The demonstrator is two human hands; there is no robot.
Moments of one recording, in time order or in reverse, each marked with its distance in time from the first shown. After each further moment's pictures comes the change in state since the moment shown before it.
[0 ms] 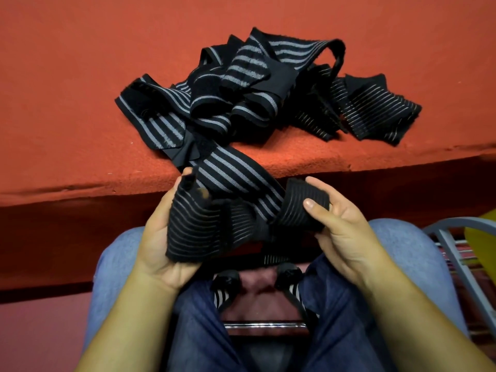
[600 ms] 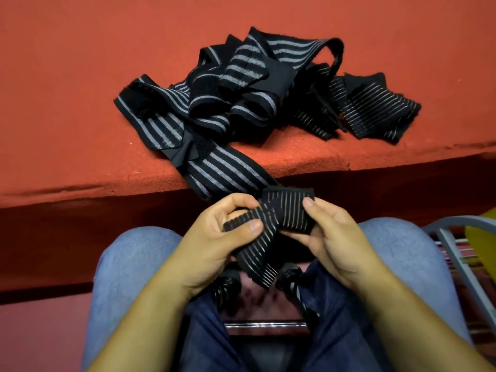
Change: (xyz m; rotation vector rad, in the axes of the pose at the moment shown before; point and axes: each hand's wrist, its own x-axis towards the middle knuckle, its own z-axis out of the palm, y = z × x) left_hand 0.007 -0.031 0.007 0.686 -0.107 -0.058; right_hand -0.008 0.005 0.013 -0.071 -0.077 0.071
